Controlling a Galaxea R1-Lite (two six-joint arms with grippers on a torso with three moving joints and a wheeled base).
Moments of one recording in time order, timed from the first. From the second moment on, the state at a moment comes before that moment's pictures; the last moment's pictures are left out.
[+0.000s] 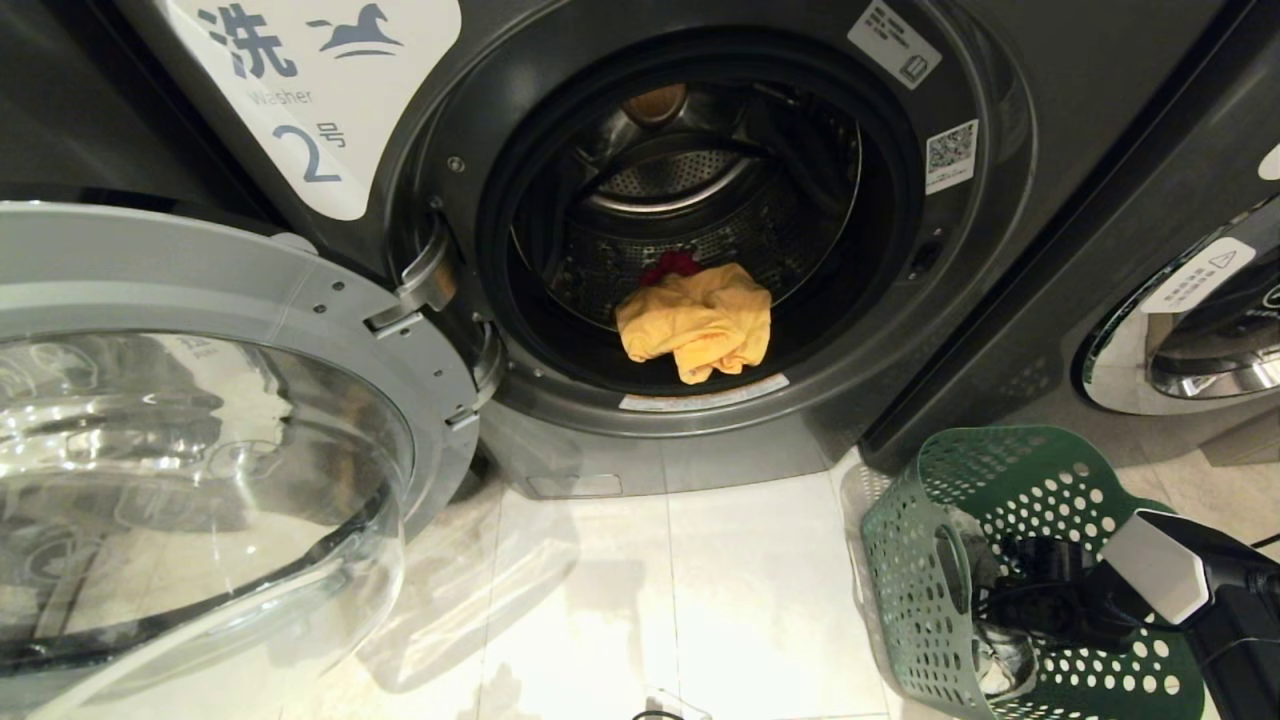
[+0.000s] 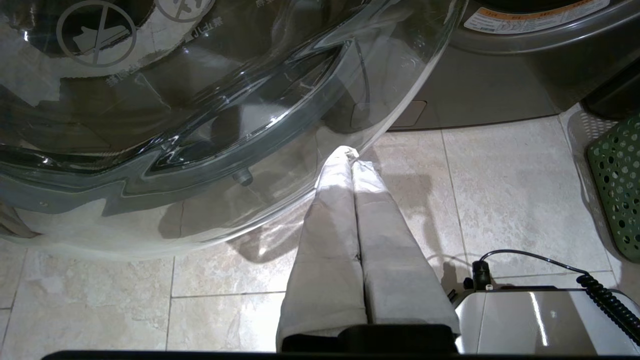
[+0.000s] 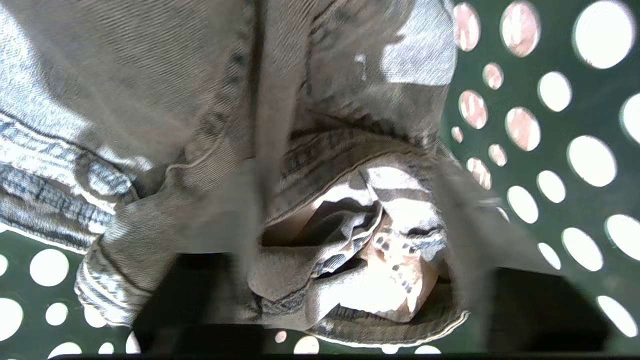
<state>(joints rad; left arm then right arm) -0.01 0.00 0.00 0.00 0.00 0.00 -0.37 3.03 -1.59 -0.59 0.02 0.05</state>
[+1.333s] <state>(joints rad) -0.01 0.00 0.00 0.00 0.00 0.00 -0.36 2.64 -1.17 -0.61 0.14 0.14</state>
